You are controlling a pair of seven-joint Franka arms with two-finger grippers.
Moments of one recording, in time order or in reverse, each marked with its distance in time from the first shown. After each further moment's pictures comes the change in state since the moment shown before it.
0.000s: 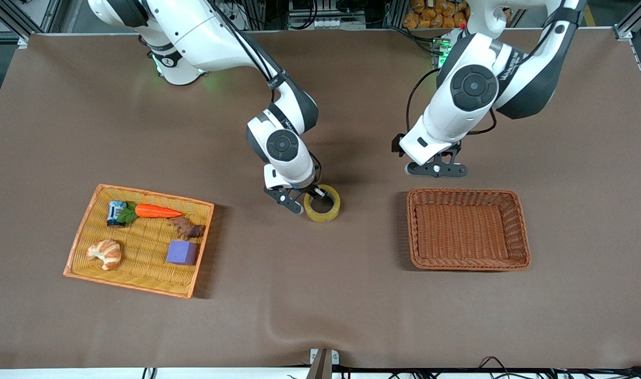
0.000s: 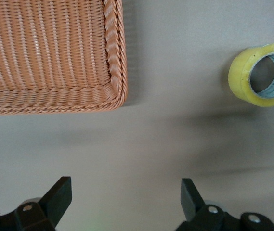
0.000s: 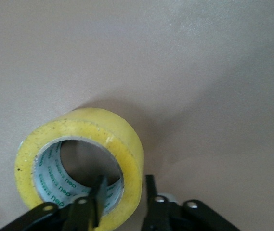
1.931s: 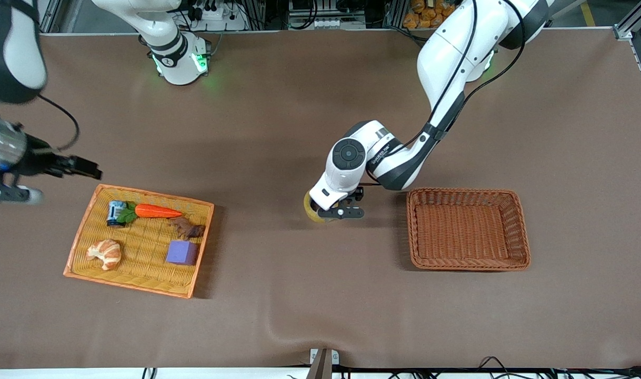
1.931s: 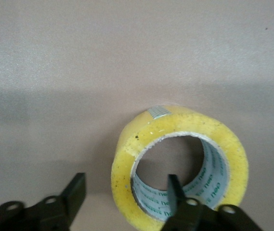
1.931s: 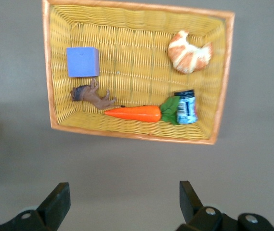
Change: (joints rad) left arm -0.300 0.660 0.034 0.410 0.233 0.358 -0.357; right arm -0.729 -0.625 -0.051 -0.088 -0.091 -0.679 -1.295
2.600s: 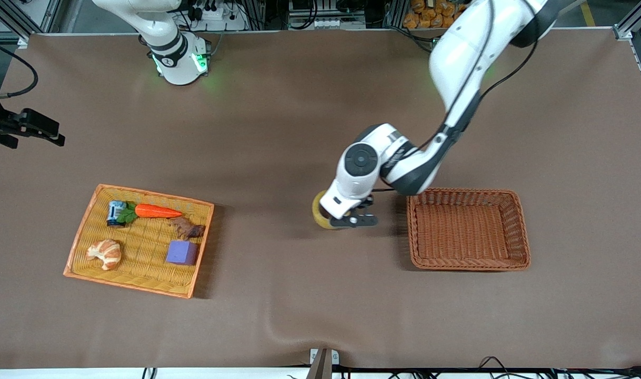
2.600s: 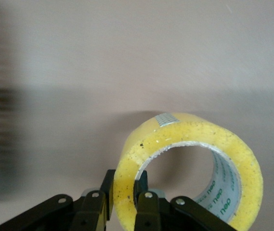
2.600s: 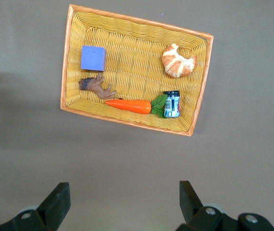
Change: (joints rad) left arm 0.125 -0.098 -0.046 0.029 0.023 -0.171 -0.001; right arm -0.003 -0.037 0.013 0.177 -0.027 -0.186 -0.049
